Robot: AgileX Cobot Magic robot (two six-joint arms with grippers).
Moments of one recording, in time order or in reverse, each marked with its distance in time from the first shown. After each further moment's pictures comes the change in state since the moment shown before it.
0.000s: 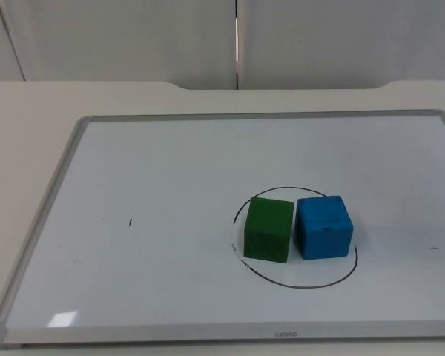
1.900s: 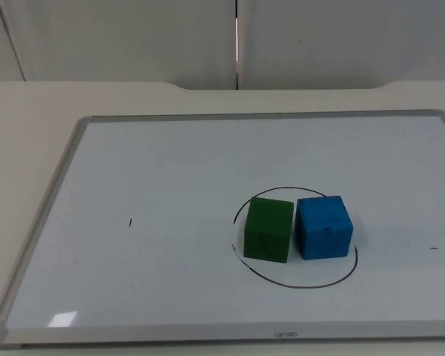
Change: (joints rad) right arm 0.004 -1.098 0.471 -0.052 0.553 -0.017; left arm 0.000 0.000 0.000 0.002 0.000 0.000
